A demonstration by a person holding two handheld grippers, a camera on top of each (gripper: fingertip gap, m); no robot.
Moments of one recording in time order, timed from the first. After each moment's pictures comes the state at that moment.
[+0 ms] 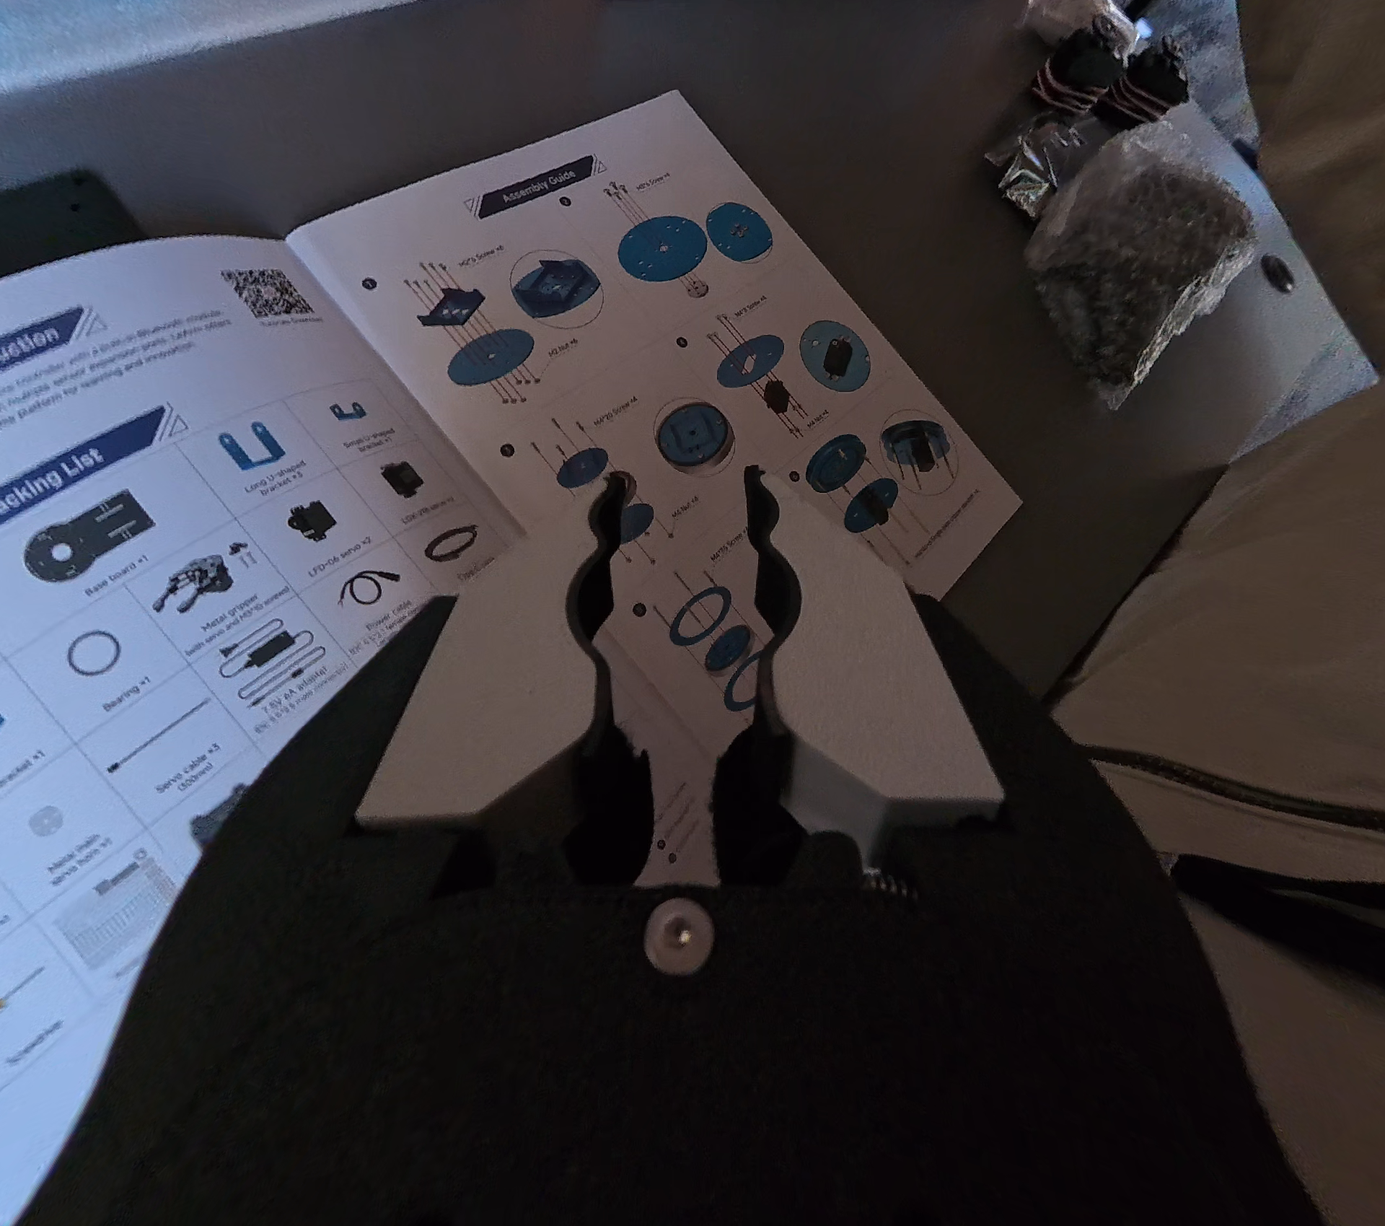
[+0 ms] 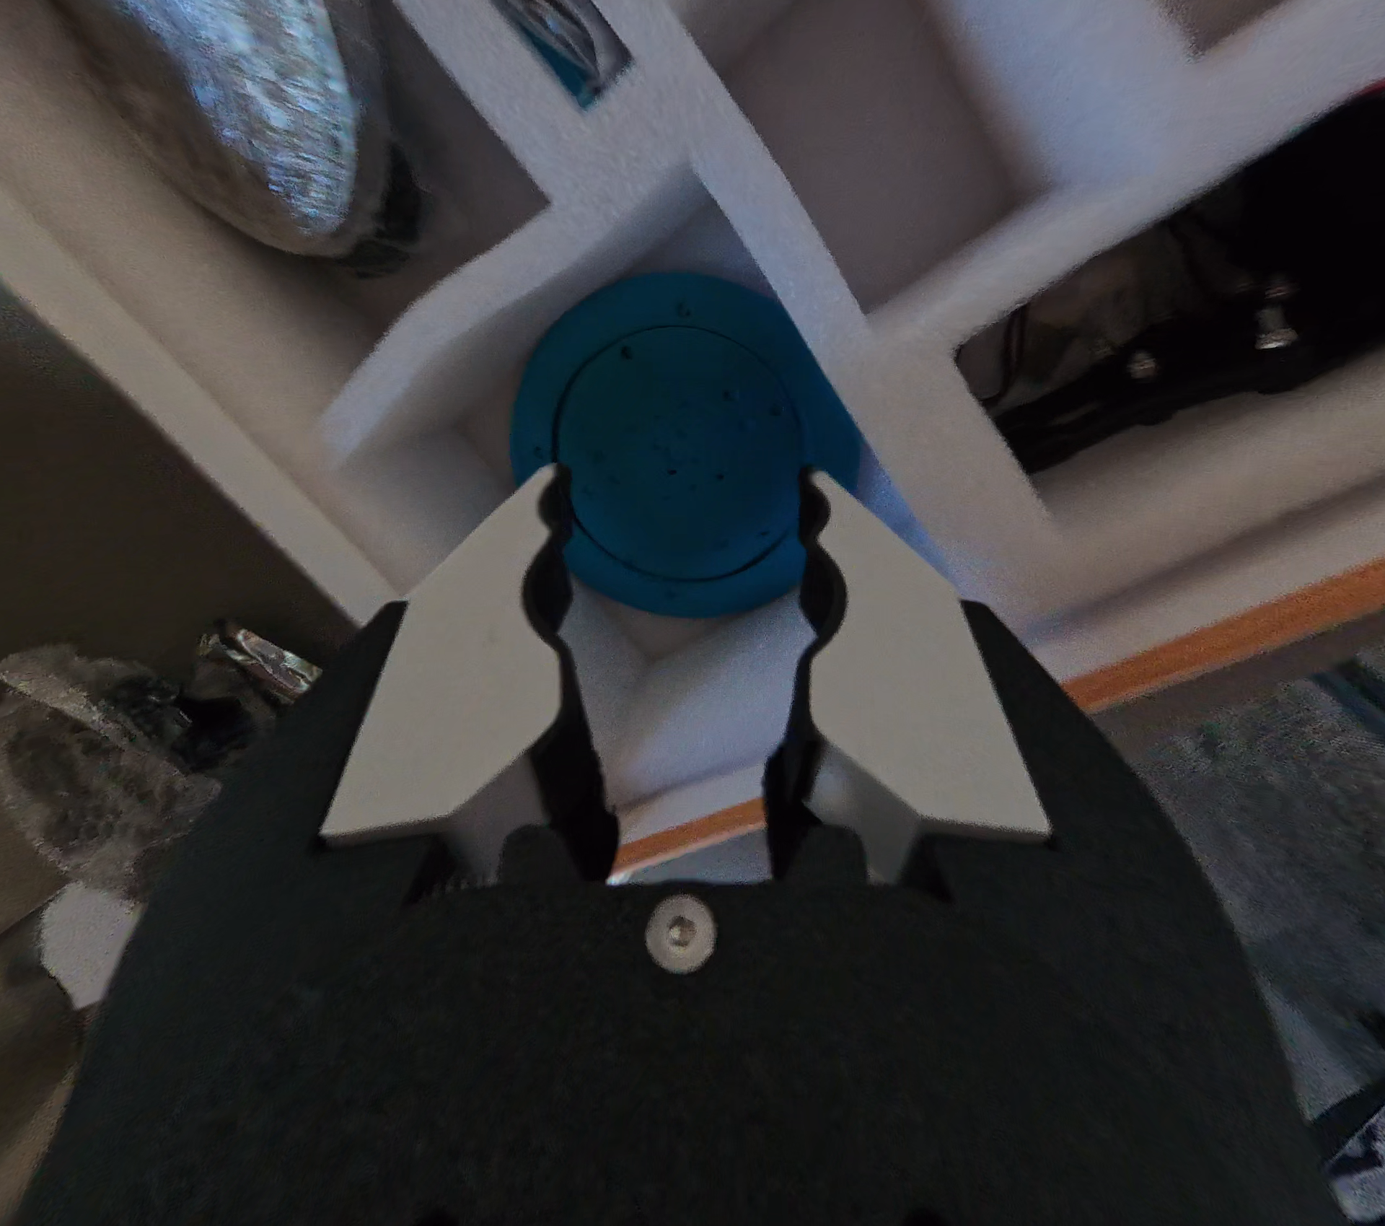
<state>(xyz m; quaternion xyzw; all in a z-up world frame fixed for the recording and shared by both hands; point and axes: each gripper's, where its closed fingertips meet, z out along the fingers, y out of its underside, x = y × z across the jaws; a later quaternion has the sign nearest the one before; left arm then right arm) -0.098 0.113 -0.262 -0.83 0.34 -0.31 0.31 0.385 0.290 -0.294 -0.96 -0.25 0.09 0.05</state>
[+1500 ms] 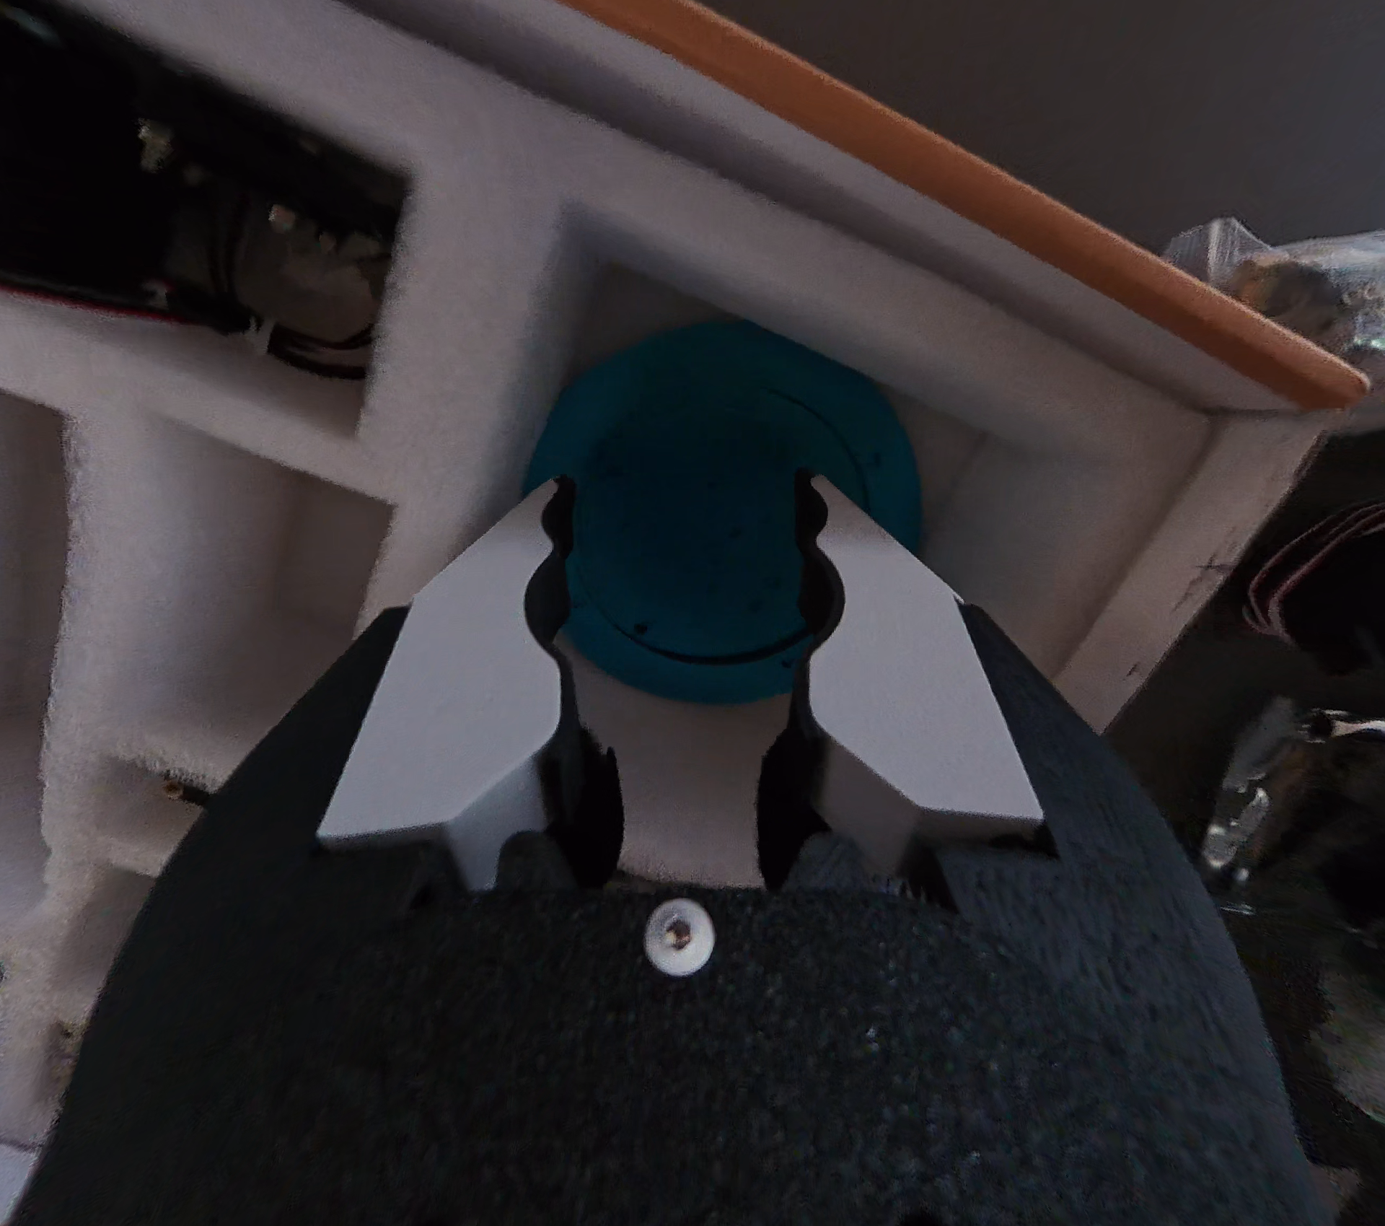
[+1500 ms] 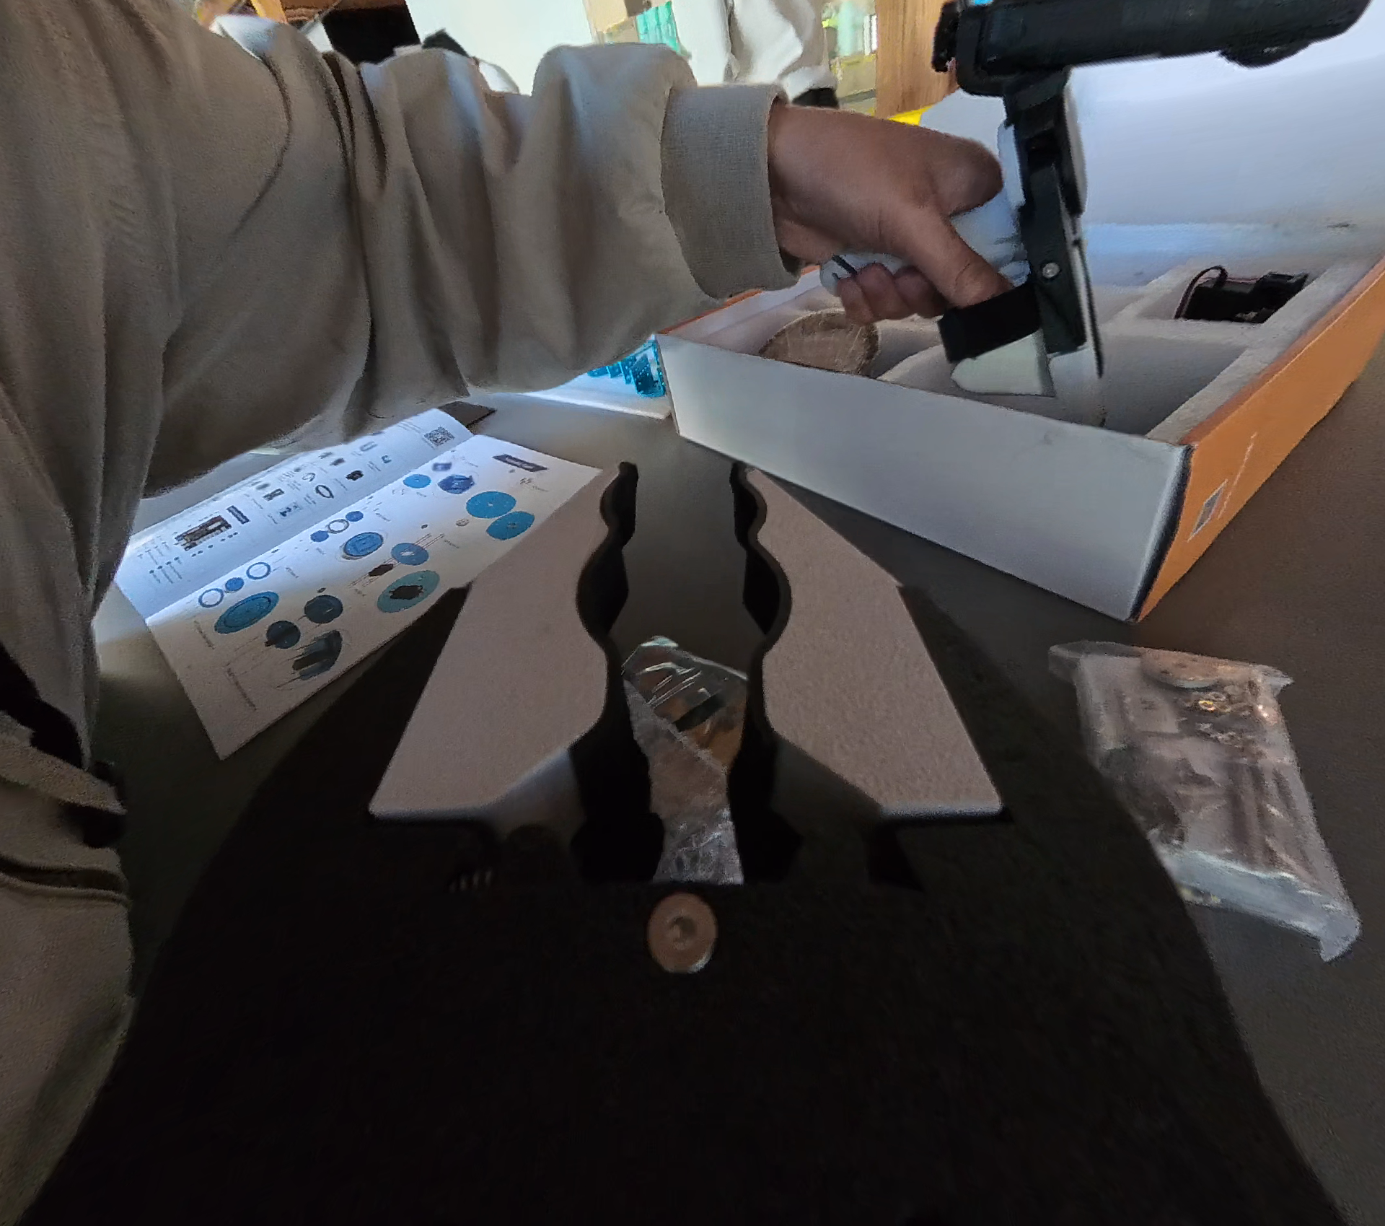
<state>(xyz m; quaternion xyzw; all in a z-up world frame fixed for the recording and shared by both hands) 0.407 0.282 -0.318 -0.70 0.70 -0.11 0.10 0.308 0.068 -0.212 -0.71 -0.11 0.24 0.65</state>
